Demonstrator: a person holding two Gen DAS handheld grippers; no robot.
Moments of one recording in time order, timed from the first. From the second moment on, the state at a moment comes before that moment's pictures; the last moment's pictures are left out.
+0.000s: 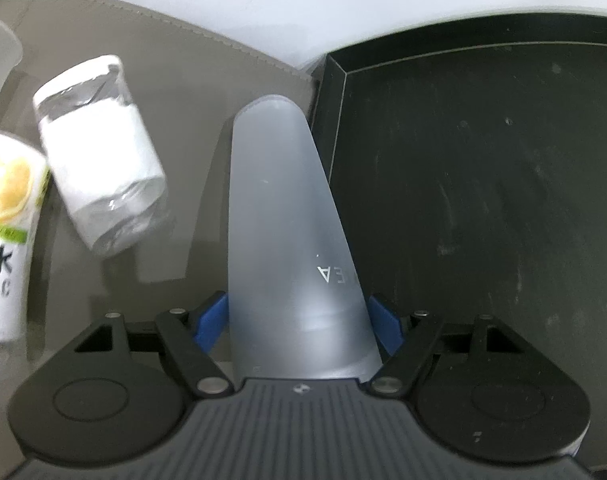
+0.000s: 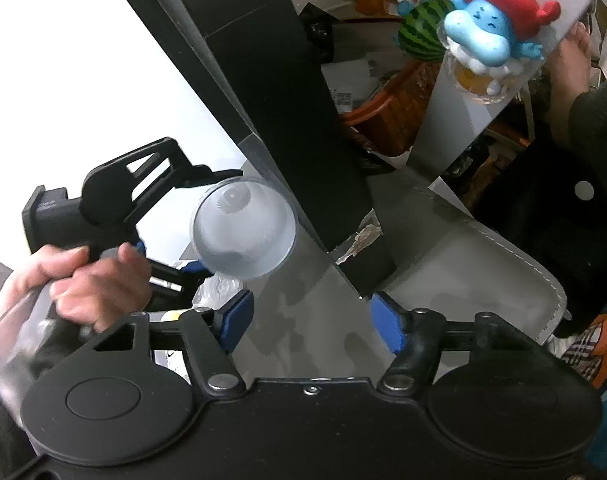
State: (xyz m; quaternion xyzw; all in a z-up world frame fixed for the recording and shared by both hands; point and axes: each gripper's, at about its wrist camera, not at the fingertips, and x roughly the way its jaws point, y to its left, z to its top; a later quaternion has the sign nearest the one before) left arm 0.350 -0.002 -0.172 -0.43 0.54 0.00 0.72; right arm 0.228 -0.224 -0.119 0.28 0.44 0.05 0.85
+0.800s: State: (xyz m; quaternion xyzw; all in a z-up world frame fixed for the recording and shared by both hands) left arm 0.270 -0.003 -0.158 -0.46 0.55 -0.02 0.70; right arm 0.227 -0.202 -0.125 0.22 0.44 0.07 0.87
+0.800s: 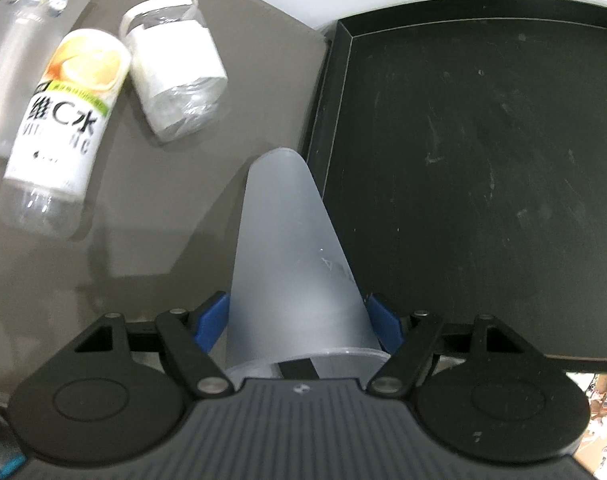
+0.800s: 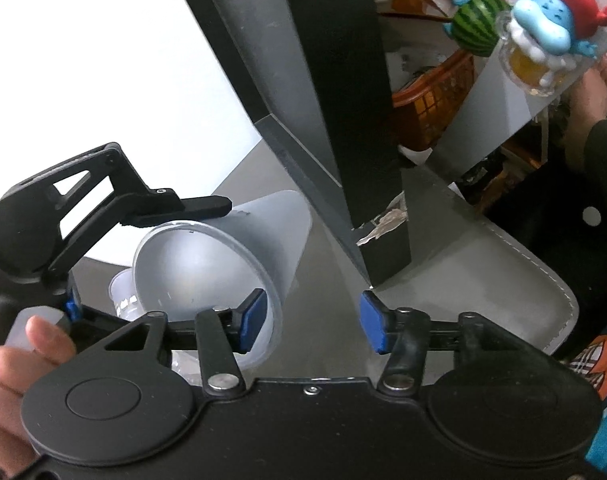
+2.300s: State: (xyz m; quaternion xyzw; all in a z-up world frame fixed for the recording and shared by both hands) left arm 0.157 -0.014 -0.064 -0.27 0.45 -0.04 0.85; right arm 0.226 -0.197 -0.083 0.18 0.53 0.14 0.82
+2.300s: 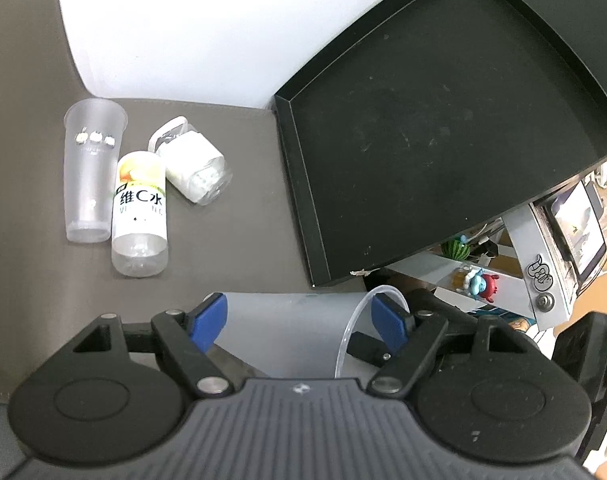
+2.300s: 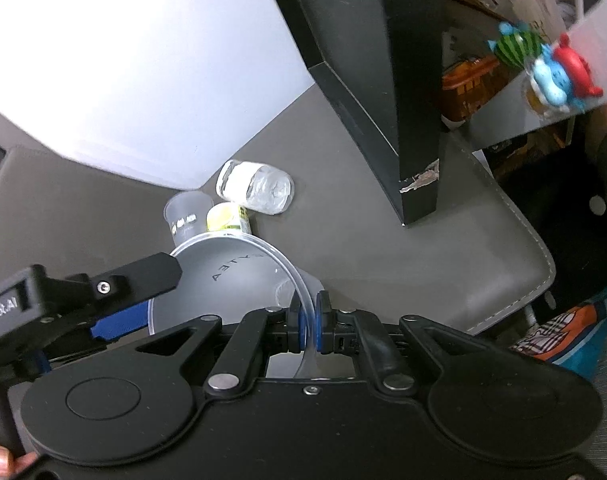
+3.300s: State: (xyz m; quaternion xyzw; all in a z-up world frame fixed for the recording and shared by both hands) left arm 0.166 0.009 -0.100 -0.29 0.48 -0.01 0.83; right arm 0.264 -0.147 -0.056 0.05 0.60 0.16 0.78
